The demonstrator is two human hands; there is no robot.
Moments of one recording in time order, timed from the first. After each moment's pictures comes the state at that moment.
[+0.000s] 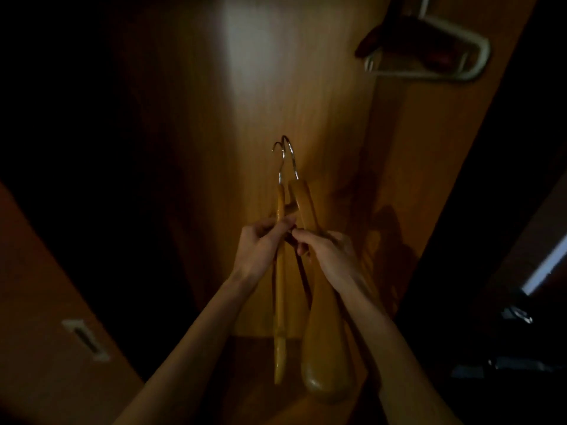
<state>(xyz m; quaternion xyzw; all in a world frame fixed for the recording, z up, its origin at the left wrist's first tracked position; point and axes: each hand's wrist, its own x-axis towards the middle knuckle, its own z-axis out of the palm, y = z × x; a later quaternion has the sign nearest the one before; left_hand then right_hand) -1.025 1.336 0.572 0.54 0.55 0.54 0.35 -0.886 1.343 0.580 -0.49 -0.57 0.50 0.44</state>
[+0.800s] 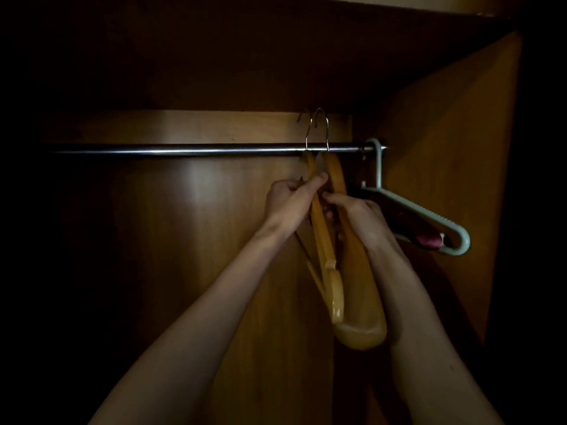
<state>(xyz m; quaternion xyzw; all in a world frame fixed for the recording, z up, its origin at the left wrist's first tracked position) -1.004 1.516 0.837 0.66 0.37 0.58 0.32 -0.879 1.486 0.818 -0.44 -0.52 0.36 0.64</state>
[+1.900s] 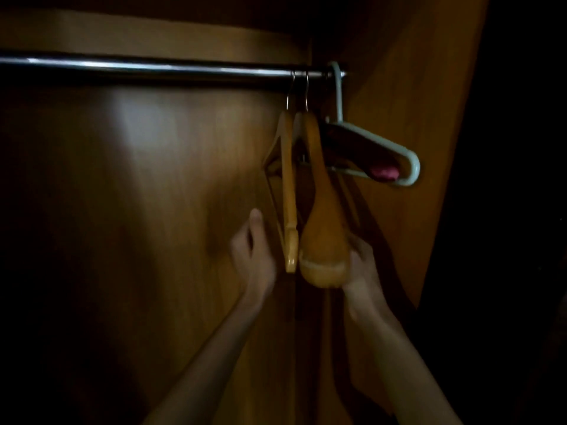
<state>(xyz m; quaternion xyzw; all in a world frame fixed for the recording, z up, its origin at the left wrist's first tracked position) -0.964 1.519 0.651 0.54 0.34 0.72 0.26 -0.830 1.440 0.675 -0.48 -0.47 0.37 0.64</state>
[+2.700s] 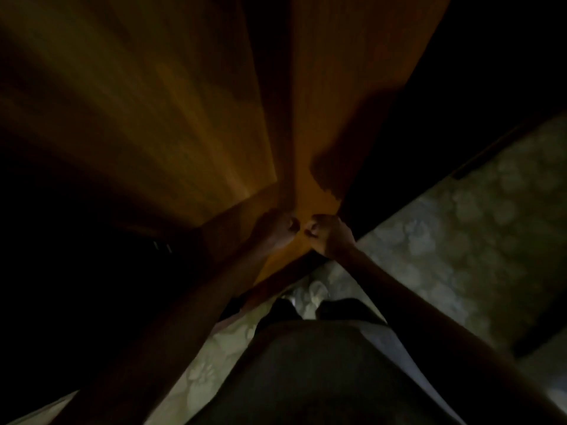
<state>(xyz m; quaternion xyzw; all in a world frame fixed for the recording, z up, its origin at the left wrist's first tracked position) -0.984 1.410 0.261 0.79 0.49 -0.09 0.36 -0.851 1.328 0.279 -0.78 -0.48 0.39 0.09</state>
